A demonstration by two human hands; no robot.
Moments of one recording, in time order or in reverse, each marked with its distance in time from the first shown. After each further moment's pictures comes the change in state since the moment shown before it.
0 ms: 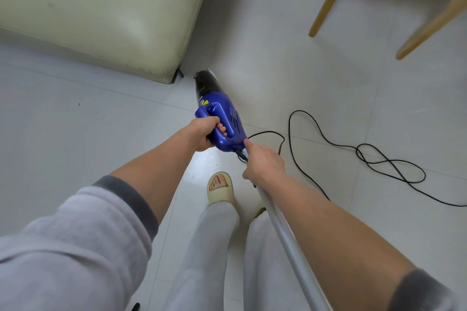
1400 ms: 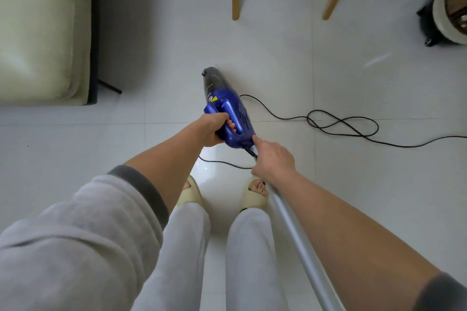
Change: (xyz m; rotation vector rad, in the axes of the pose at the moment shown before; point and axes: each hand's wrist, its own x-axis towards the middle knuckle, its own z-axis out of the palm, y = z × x) left_hand -0.018 -0.057 0.235 0.289 -0.079 0.027; right_hand -0.060 0.216 -0.006 0.235 0.085 0.201
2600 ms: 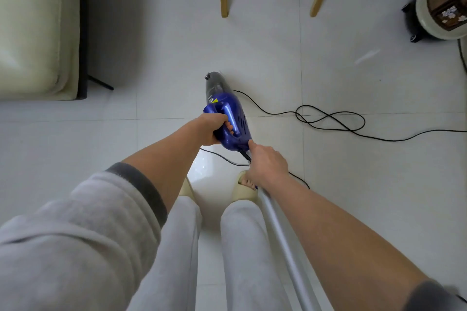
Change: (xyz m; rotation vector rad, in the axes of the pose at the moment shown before) left_hand -0.032 -0.019 0.038 0.171 0.006 -0.021; right_hand -0.031 0.036 0.007 0.003 -0.025 0.014
